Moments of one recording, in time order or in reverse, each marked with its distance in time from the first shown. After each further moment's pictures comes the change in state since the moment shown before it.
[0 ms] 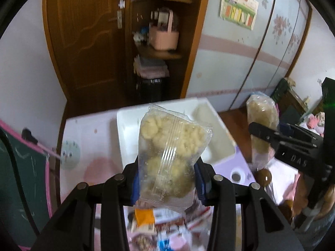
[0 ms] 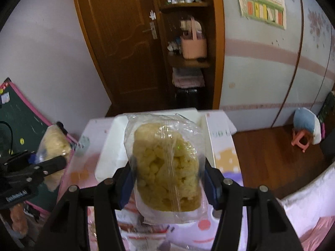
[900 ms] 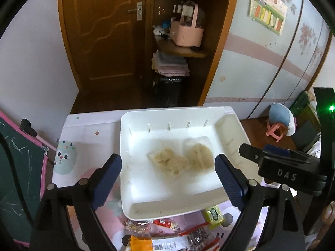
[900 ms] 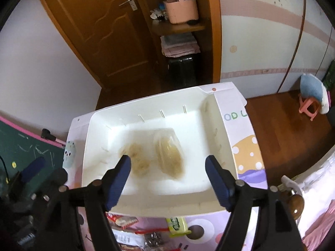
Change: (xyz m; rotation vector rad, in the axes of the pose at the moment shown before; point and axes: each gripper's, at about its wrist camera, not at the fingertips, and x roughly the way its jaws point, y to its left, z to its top) left arm 0.091 0.020 0.010 -0.101 0.004 0.103; right arm 0.121 -0.016 0.016 0.145 0.225 -0.001
